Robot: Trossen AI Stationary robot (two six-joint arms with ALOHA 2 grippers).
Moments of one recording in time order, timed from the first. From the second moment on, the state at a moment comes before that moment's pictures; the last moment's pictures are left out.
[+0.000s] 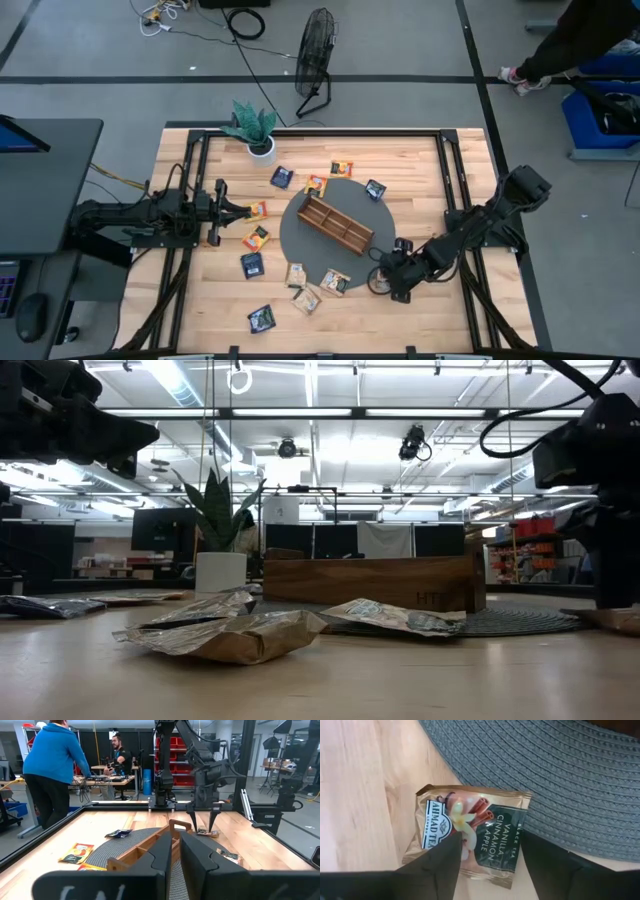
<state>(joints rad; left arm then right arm) -0.01 0.01 0.01 0.07 -0.03 -0.02 0.62 1.59 0.70 -0.38 0.17 0.78</state>
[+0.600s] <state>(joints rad) -0.01 0.01 0.01 0.07 -0.03 -0.02 0.62 1.56 0.69 -0.40 0.19 0.77</state>
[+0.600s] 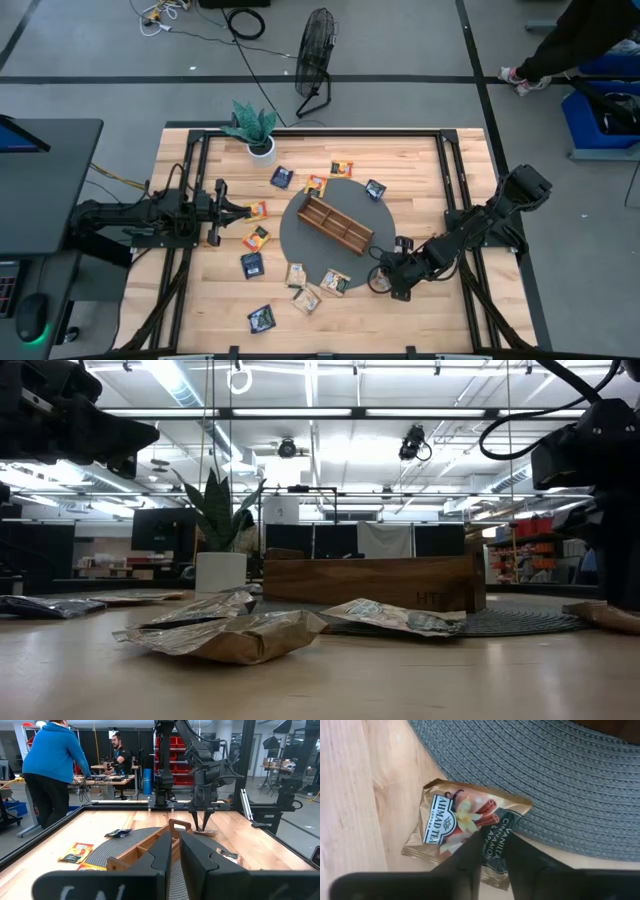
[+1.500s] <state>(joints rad) -0.01 0.01 0.01 0.13 -0.06 -0.36 0.62 1.52 0.74 -0.47 0.21 0.73</state>
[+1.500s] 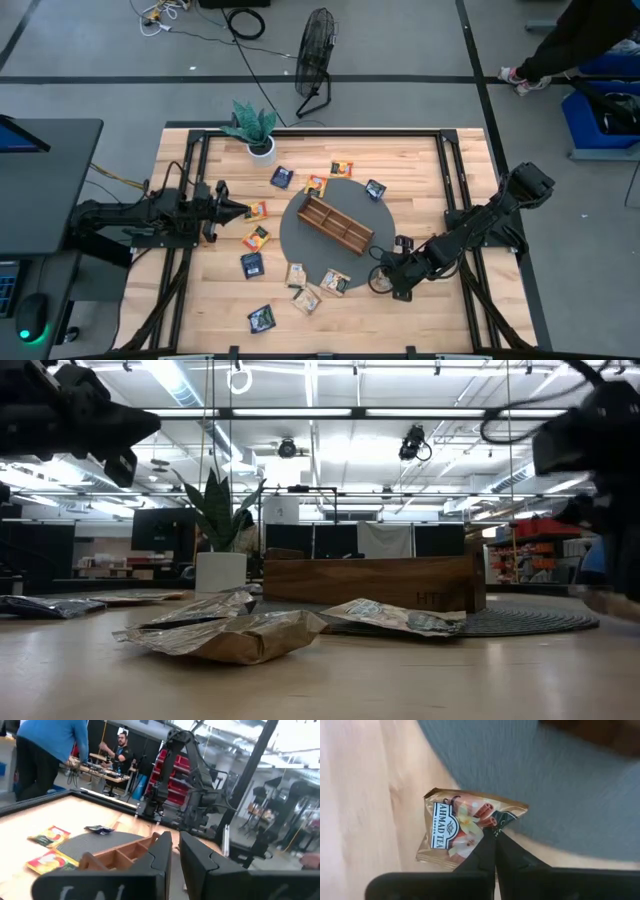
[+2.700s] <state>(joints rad) -0.03 0.89 0.33 0.46 -0.15 -0.33 0.35 1.52 1.08 -0.62 0.73 0.23</state>
